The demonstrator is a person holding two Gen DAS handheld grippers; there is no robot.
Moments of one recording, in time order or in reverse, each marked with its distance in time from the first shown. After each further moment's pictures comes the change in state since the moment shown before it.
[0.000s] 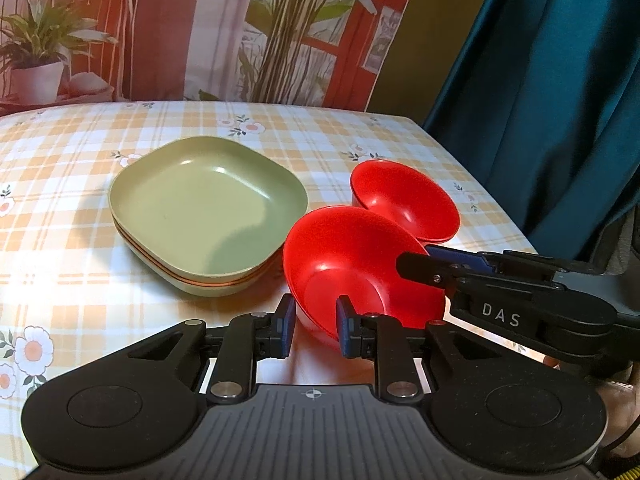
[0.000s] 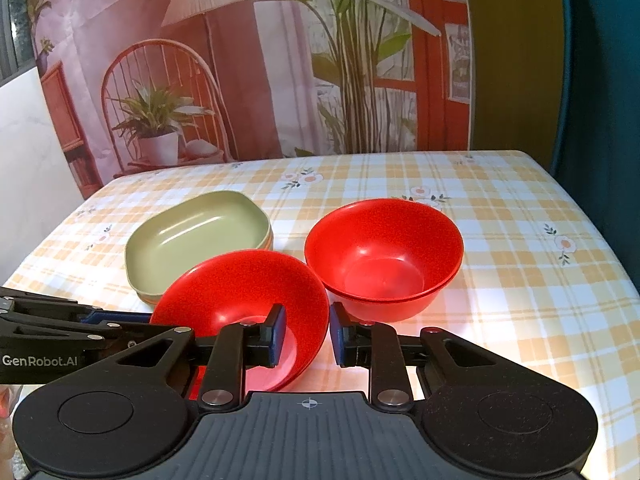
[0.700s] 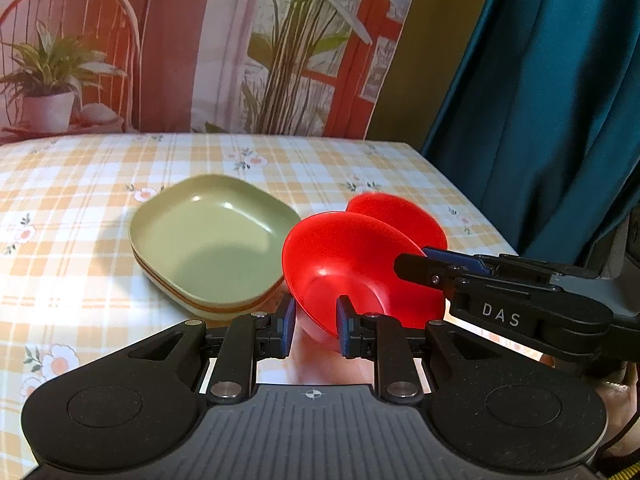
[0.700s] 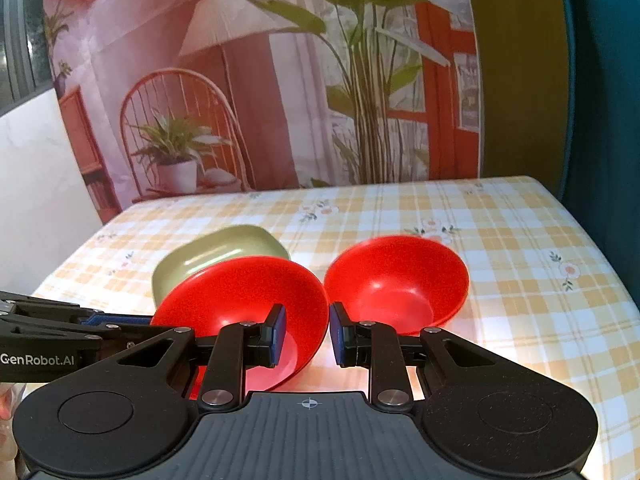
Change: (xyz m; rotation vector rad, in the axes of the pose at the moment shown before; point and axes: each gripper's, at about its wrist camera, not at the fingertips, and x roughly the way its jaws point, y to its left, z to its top) left arm -0.029 -0.006 0.008 0.010 -0.084 0.023; right arm -0.021 0.004 0.012 -0.002 -0.084 0.056
